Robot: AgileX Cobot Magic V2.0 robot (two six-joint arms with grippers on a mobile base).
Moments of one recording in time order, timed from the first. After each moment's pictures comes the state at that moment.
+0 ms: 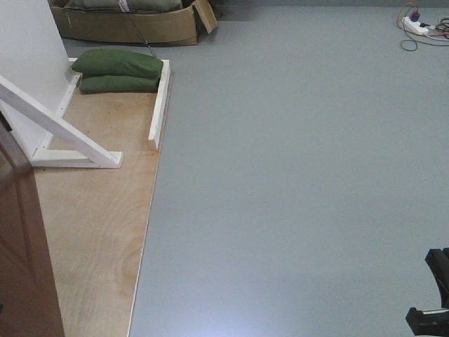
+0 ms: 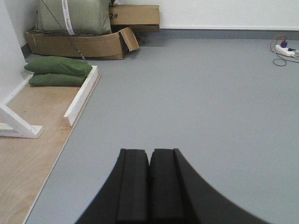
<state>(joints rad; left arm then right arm) -0.20 -0.01 0.03 -0.20 0.02 0.18 0.06 -0.01 0.03 0.07 0.38 -0.06</state>
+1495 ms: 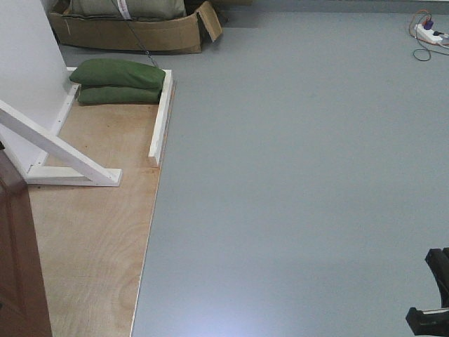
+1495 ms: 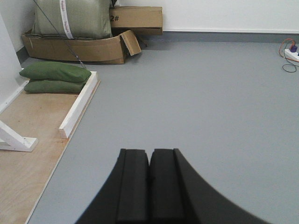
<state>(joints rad) -0.20 0.00 0.01 -0.20 -0.01 0.20 0.06 -0.01 0.03 0.07 0.38 -0.06</state>
